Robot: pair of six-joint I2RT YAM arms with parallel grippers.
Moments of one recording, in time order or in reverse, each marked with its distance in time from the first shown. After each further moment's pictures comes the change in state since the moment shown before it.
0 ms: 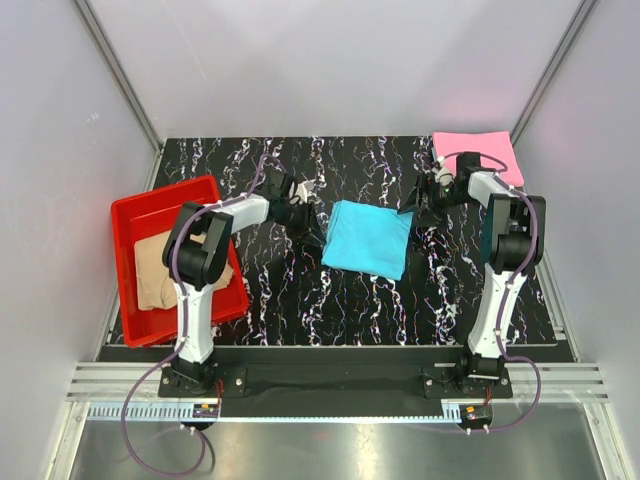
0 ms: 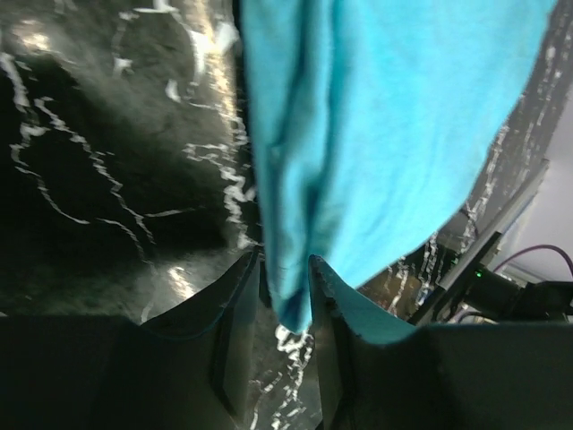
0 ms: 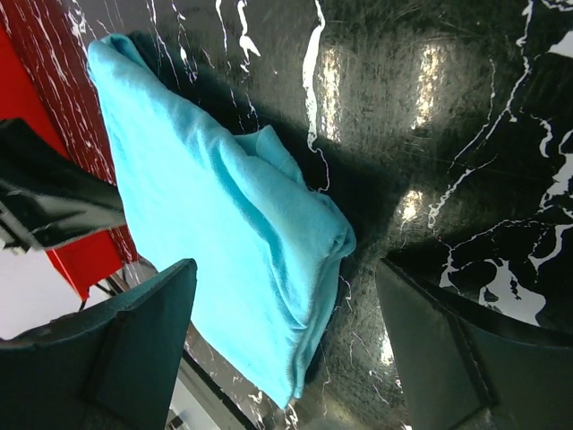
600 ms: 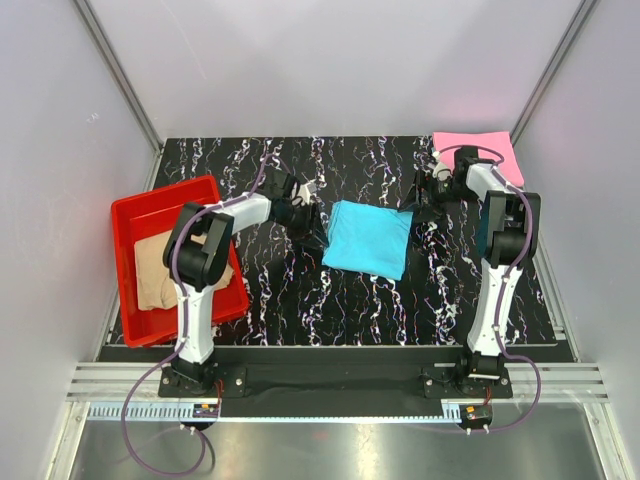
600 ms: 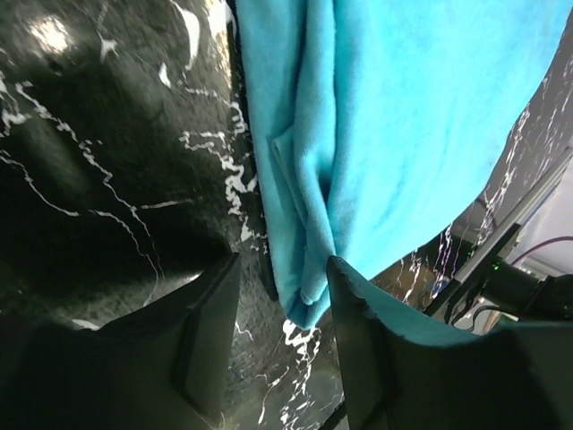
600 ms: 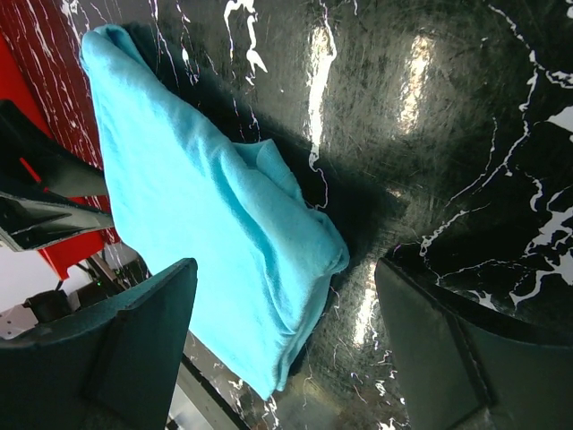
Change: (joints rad) left arm -0.009 0.005 0.014 -0.048 -0.019 0.046; right arm 0.003 0.096 0.173 -0.154 -0.009 -0.127
